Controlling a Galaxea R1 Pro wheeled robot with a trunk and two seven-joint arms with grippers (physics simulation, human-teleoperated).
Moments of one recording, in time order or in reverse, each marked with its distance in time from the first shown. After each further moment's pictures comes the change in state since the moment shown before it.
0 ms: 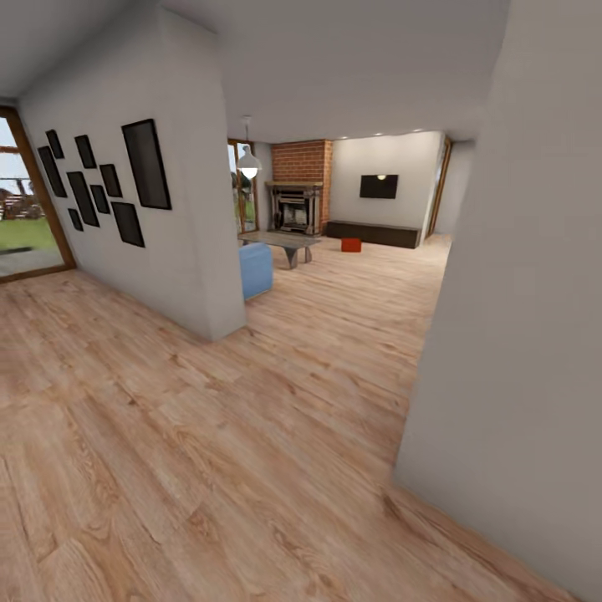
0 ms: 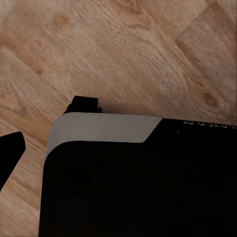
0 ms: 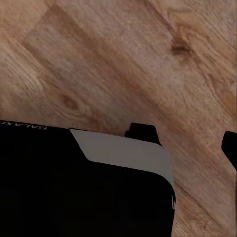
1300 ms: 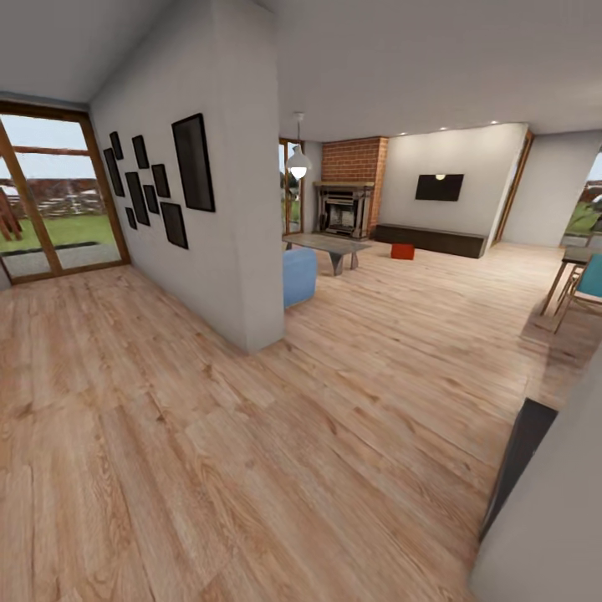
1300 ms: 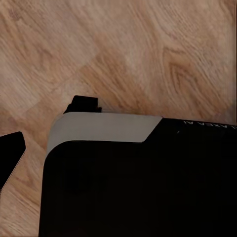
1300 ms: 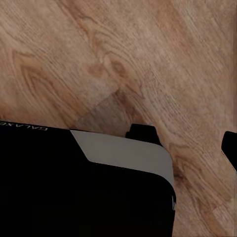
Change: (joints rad) left arm 0.001 0.000 0.000 0.000 0.000 0.000 0.000; right arm 0.000 0.000 0.000 0.000 0.000 -0.003 0.001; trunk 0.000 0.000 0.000
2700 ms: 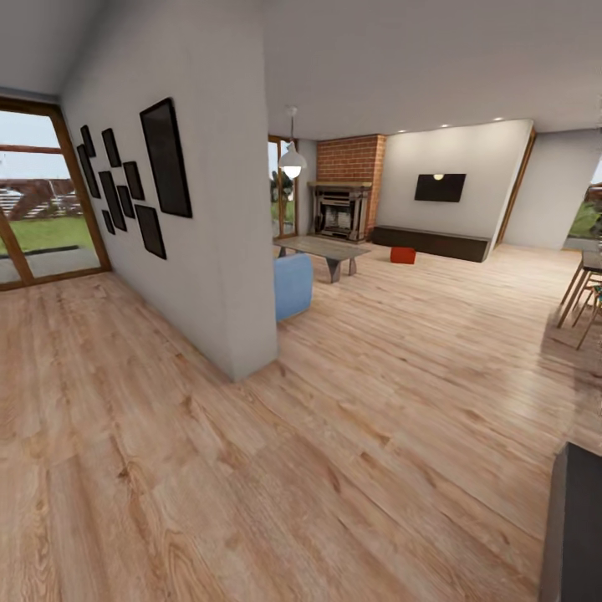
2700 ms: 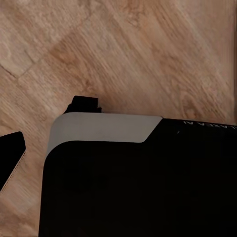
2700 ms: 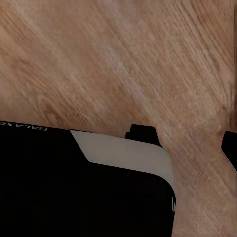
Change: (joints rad) left arm -0.001 0.000 0.000 0.000 0.000 0.000 0.000; right arm 0.000 0.000 0.001 -0.001 0.003 -0.001 0.001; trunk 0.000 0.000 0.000
